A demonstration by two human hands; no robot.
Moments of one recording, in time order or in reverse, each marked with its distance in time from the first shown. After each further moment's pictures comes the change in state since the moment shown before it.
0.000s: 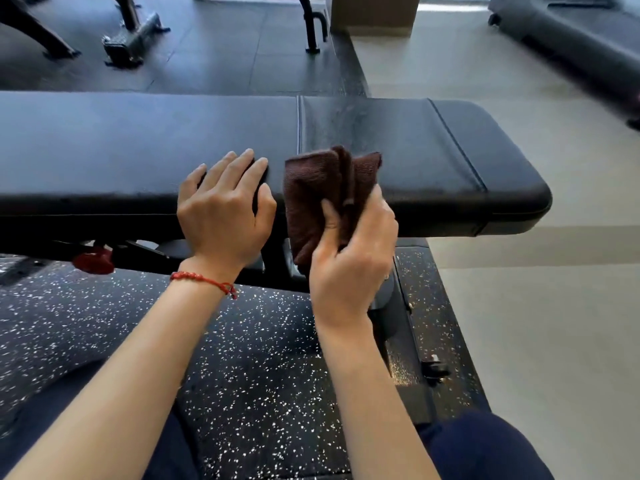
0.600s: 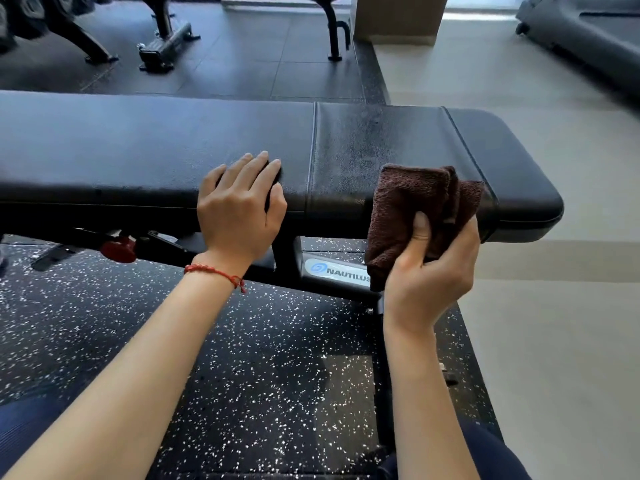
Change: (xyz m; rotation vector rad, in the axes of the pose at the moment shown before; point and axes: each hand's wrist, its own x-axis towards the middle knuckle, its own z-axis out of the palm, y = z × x) left_hand -0.001 0.000 -0.004 0.012 -0.027 0.043; right_hand 0.023 0.044 -0.038 -0.023 0.186 0.063
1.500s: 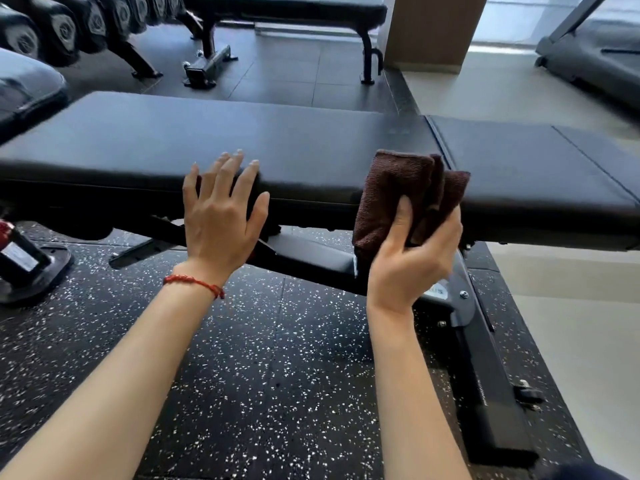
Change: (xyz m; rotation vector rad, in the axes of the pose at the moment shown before) left_hand -0.054 -0.184 -0.055 0.031 -0.054 -0.076; right_hand -0.125 -0.107 0.099 0.131 0.070 -0.053
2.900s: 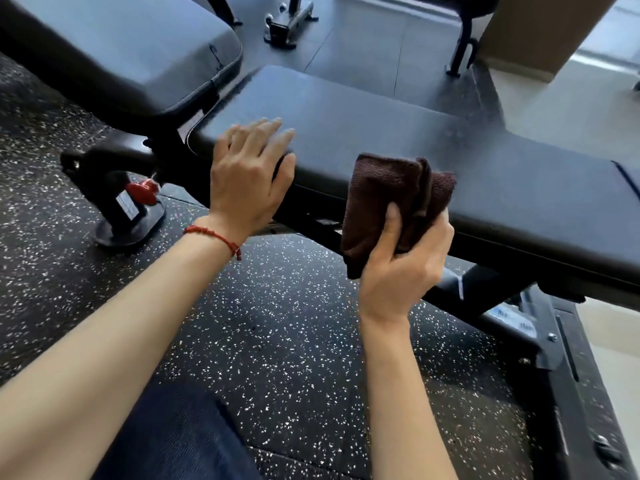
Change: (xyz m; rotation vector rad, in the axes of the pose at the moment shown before) left_hand 0.004 -0.216 -0.035 -0.012 0.097 -0.033; right_hand -0.147 -0.139 0.119 0.025 -0.311 -0.070
